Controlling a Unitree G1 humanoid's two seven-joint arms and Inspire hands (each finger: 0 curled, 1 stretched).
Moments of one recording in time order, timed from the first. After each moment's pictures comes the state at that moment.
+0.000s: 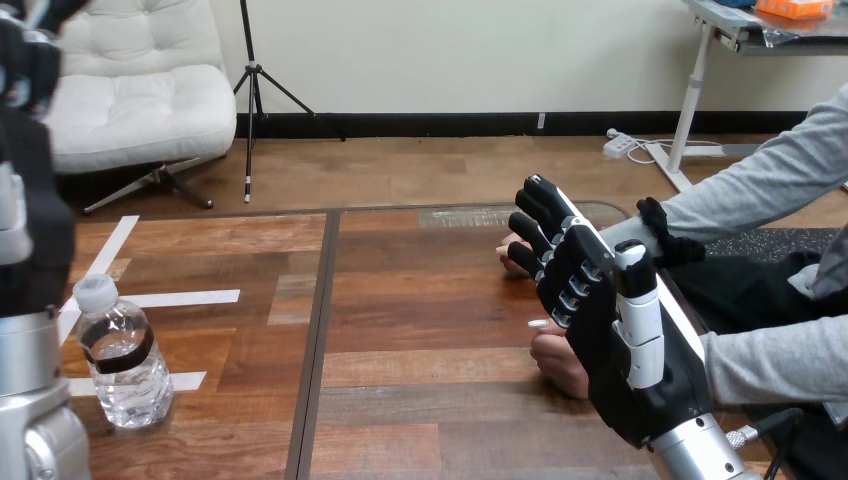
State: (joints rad) left arm -0.07 0.19 0.33 -0.20 -0.32 -0.53 -0.20; right arm 0.16 -0.12 0.02 -0.11 0.30 -0.22 0.44
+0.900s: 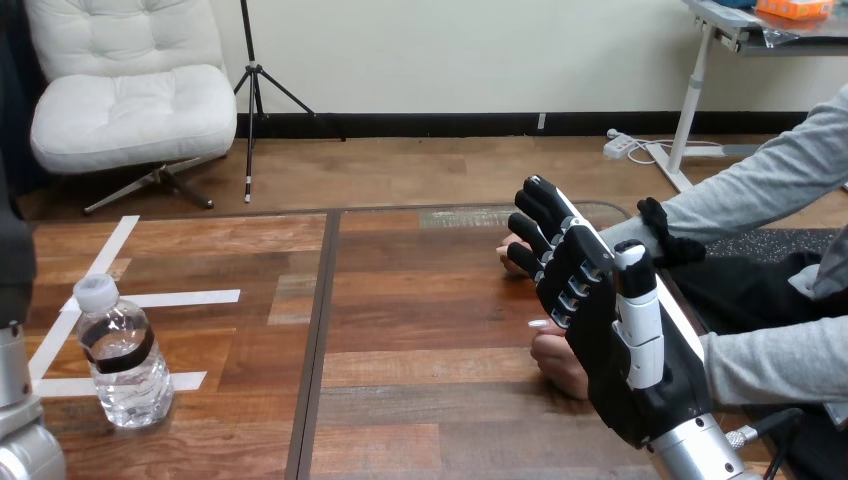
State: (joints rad) left arm -0.04 0.19 0.39 -0.19 -0.34 -0.53 -0.19; right arm 0.16 -0.12 0.02 -0.11 0.31 -0.22 0.44
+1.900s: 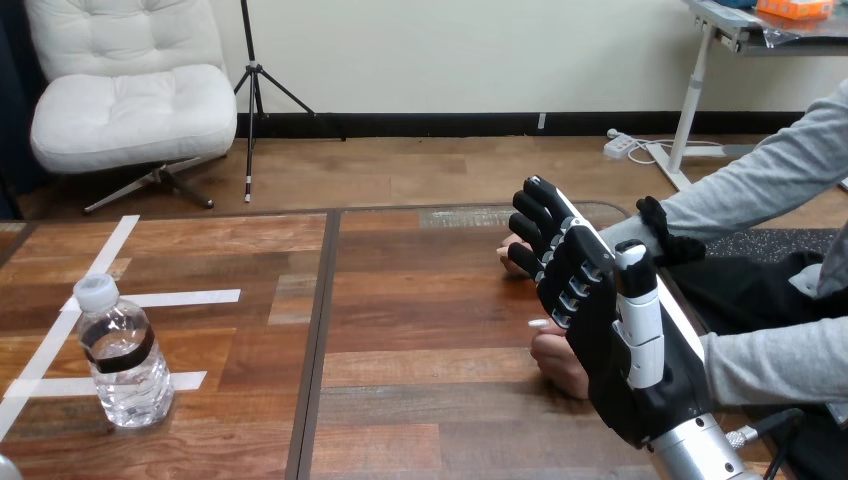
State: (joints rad) left arm -0.04 0.21 0.51 -0.02 -0.31 -0.52 -0.12; right arm 0.16 -0.12 0.02 -0.11 0.31 -0.22 0.44
